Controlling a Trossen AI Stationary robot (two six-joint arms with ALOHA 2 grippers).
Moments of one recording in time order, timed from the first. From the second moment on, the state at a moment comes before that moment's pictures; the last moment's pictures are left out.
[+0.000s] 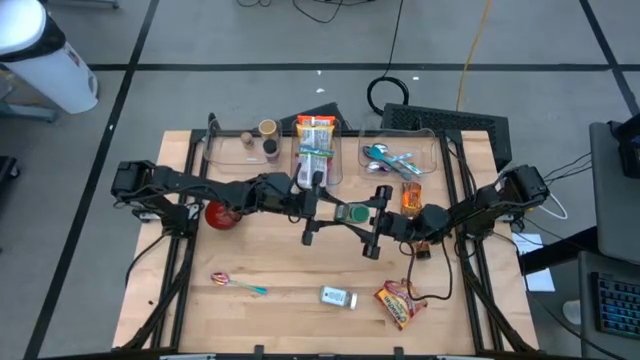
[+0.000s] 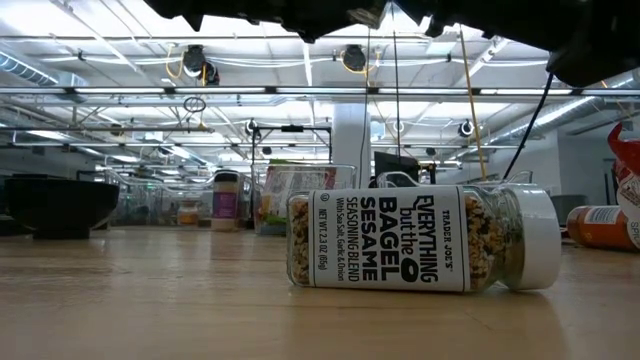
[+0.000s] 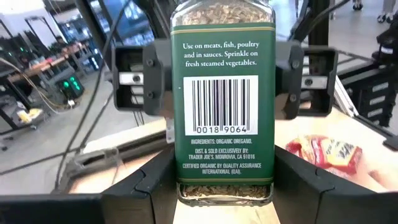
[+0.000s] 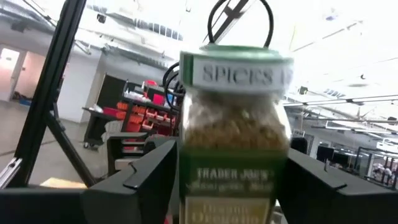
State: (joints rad) left arm -0.01 1.56 1.02 0.43 0.13 0.31; right arm 0.26 1.56 0.51 1.54 0.32 -0.43
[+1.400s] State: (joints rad) left arm -0.02 1.53 1.24 -0.06 0.07 0.36; right arm 0.19 1.56 0.51 1.41 0.38 -0.27
